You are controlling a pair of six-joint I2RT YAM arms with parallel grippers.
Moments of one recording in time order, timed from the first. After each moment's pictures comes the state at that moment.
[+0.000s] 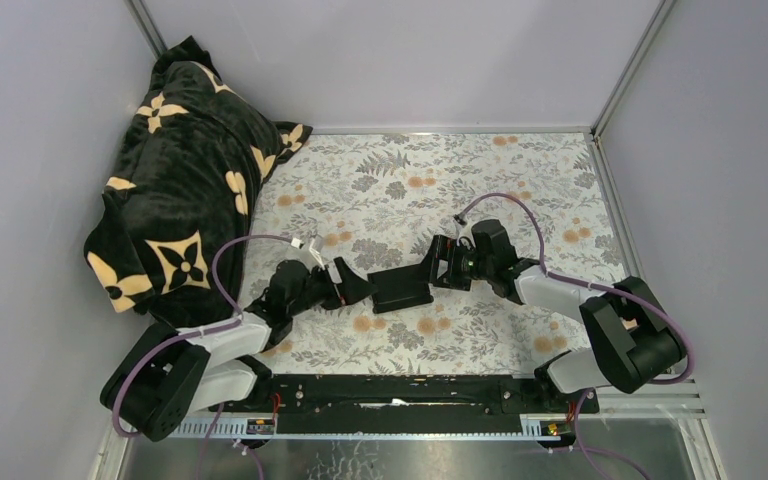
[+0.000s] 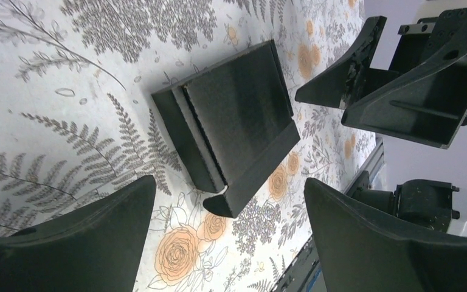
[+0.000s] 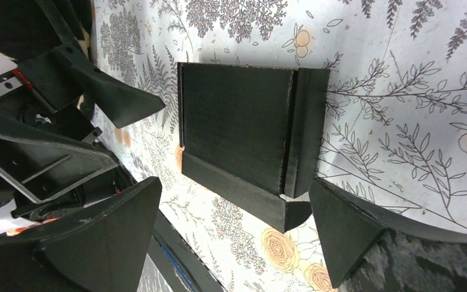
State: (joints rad) left arm -0.50 1.16 0.19 0.55 0.35 -0.84; right arm 0.50 1.42 0.58 0.15 -0.49 0.71
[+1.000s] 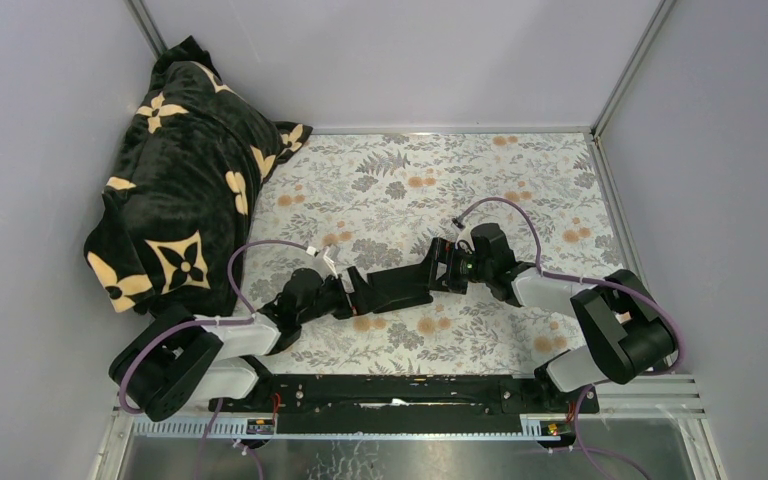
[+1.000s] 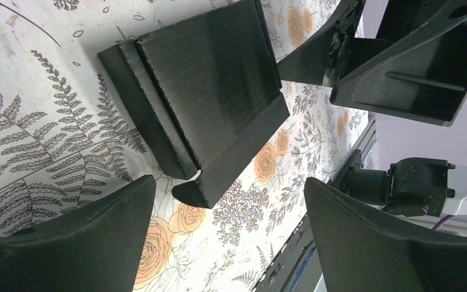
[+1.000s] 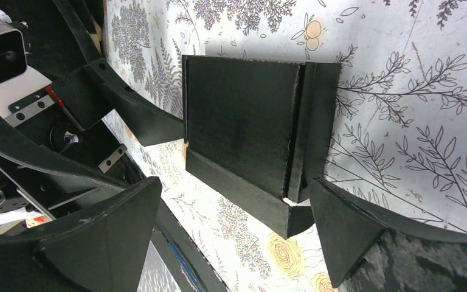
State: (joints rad) left arm -0.64 1.27 0.17 0.67 0.31 -0.93; right arm 0.50 1.47 0.53 0.27 -0.54 0.76
